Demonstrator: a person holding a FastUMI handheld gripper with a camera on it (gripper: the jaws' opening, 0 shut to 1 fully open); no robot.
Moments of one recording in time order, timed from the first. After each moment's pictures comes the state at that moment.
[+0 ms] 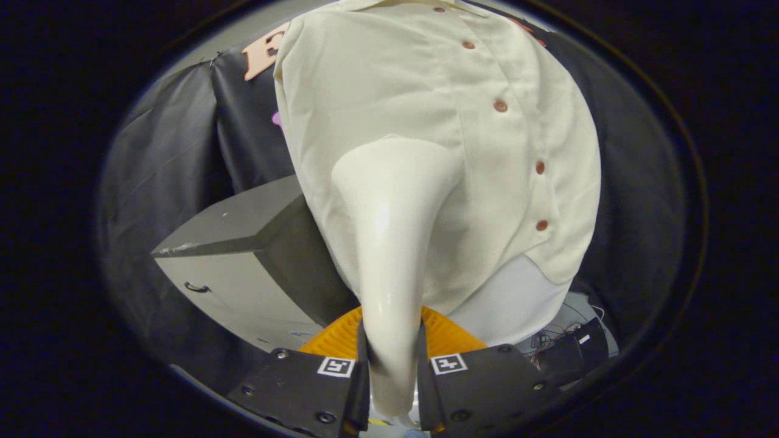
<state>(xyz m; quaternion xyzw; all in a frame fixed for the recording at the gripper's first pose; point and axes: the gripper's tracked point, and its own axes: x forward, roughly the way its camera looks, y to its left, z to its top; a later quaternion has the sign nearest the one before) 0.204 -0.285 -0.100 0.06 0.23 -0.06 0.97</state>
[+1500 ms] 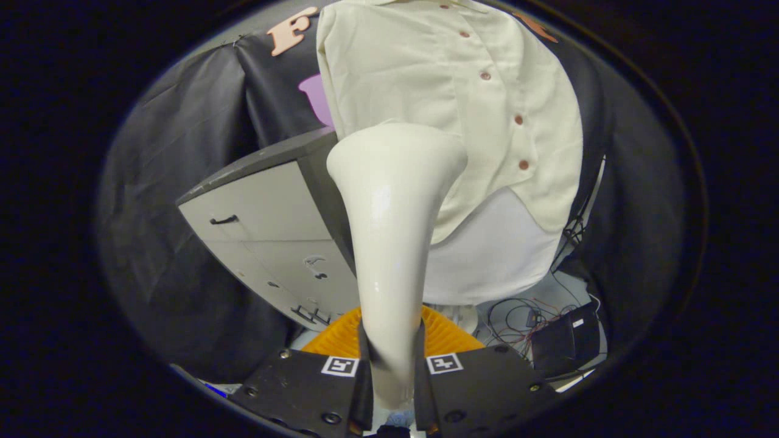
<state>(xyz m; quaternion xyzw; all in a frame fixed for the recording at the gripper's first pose) 0.092 -0.276 -0.105 0.04 0.29 -0.01 0.96</state>
